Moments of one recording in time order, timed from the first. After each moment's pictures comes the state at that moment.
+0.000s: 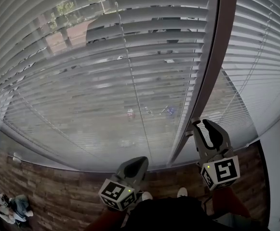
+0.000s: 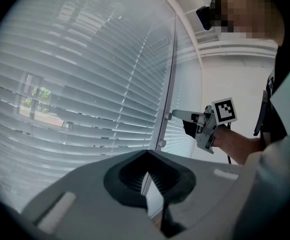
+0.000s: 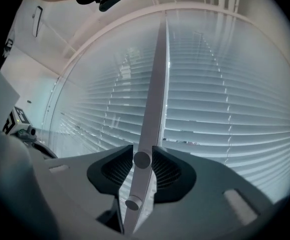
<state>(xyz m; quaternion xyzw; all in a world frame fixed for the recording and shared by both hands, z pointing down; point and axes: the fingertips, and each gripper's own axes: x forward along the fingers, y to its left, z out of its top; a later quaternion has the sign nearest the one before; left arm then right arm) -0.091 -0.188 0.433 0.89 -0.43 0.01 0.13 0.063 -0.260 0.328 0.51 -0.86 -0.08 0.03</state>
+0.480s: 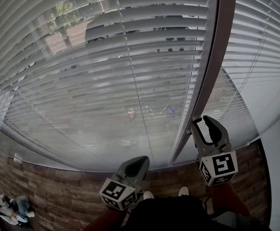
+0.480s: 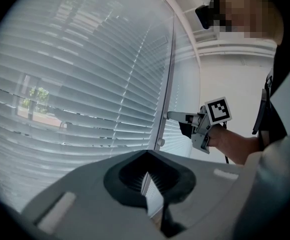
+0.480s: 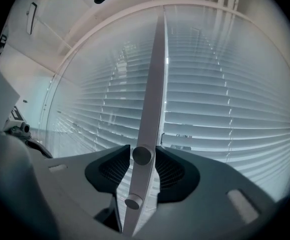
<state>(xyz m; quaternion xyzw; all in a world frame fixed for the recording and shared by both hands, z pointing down) -0.092 -0.185 0.434 0.90 -0.42 0.01 0.13 0.063 -0.272 0.342 0.53 -0.84 -0.05 0.05</state>
